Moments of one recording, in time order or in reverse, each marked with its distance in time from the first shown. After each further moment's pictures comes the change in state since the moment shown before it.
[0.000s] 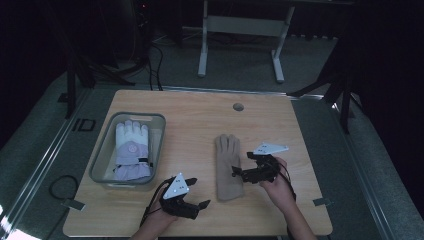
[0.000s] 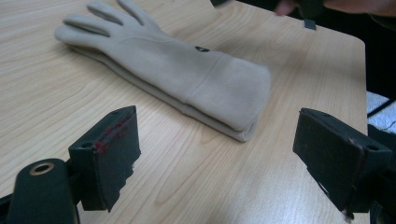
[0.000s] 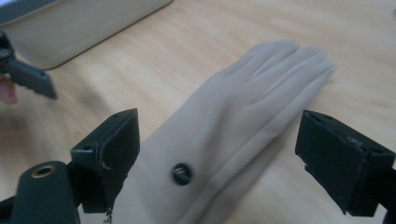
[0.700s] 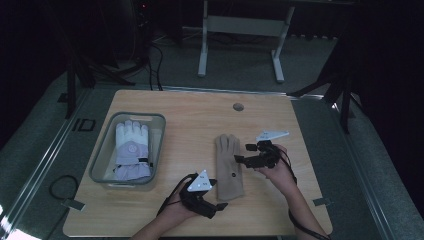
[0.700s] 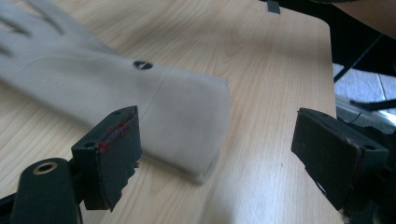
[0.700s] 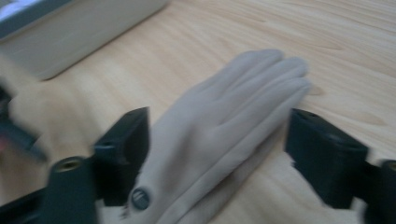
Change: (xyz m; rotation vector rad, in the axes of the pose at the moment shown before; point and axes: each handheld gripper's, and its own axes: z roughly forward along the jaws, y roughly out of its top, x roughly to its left) left arm -0.013 0.033 0.044 0.105 -0.151 0.069; right arm -0.043 0.018 0.016 0.034 0.079 0.048
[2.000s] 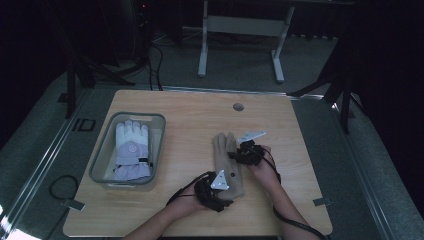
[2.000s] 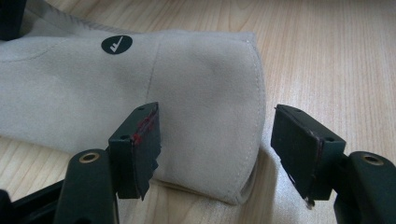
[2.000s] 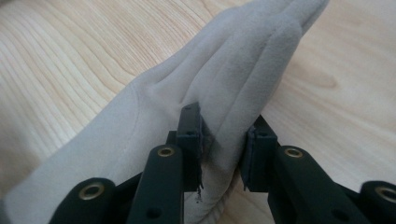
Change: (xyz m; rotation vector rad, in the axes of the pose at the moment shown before) left arm 0.012 0.008 0.046 0.233 0.009 0.147; right arm 0.000 -0.003 0.058 0.126 -0.121 -0.107
